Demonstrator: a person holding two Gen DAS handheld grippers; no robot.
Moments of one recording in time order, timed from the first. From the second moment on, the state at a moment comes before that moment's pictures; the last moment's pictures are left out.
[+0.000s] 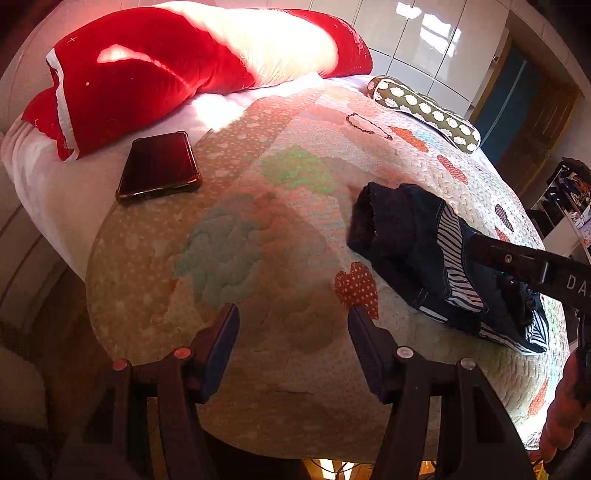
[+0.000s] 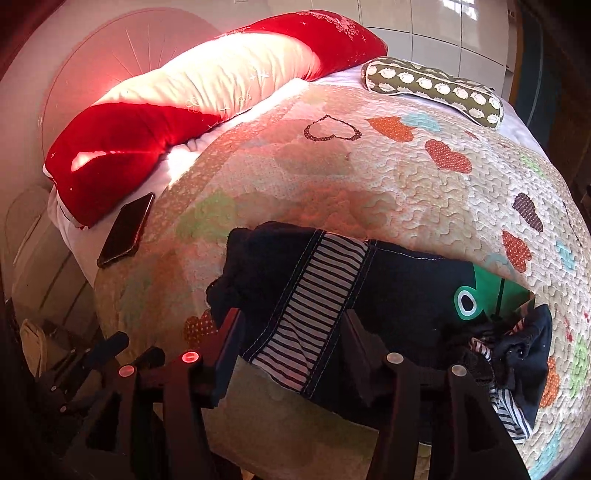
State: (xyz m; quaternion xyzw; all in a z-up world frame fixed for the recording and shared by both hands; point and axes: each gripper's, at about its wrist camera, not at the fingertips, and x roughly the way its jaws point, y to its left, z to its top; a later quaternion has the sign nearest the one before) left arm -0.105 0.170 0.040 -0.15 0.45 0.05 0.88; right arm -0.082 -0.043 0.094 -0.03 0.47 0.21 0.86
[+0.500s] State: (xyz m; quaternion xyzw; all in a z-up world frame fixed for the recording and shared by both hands) left arm -0.105 0.194 0.027 -0.20 0.45 0.06 0.87; right arm -0.051 -0.021 0.104 -0.04 0.47 0.20 0.86
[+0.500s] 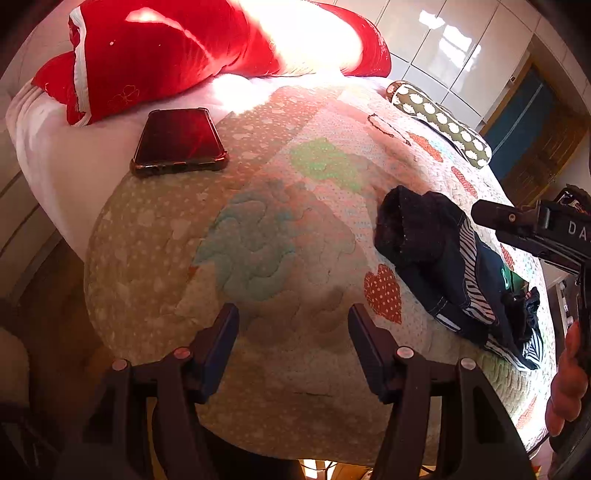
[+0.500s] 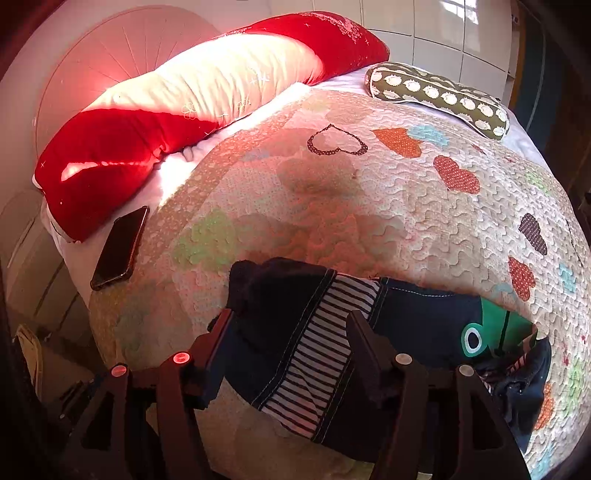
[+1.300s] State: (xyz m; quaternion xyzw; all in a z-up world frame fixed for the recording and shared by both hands) left arm -0.098 0.191 0.028 -0.28 0.42 0.00 0.86; right arm -0.011 0.026 0.056 -0.11 0.52 0.21 0.82
